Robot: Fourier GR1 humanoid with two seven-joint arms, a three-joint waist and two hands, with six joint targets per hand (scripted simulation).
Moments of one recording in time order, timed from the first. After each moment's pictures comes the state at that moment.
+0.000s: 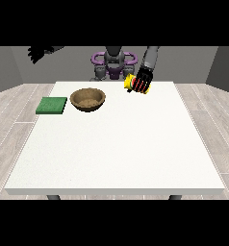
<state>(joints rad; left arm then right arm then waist) -0.67 0.21 -0.21 -0.59 -0.80 0.68 -0.12 -0.12 -0.37 -0.36 -1.30 -0.38 0.43 -0.10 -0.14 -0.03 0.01</state>
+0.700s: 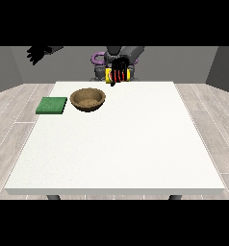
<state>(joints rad) -0.84 0.02 -0.51 -0.56 -1.23 0.45 0.50 -0.15 -0.38 -0.37 -1.16 -0.36 0.43 -0.11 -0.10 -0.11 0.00</state>
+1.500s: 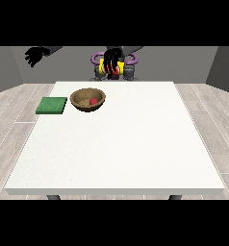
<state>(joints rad) -0.84 0.03 -0.65 -0.84 -1.27 0.16 0.62 -0.19 -0.41 -0.38 -1.08 -0.35 0.44 -0.13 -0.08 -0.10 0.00</state>
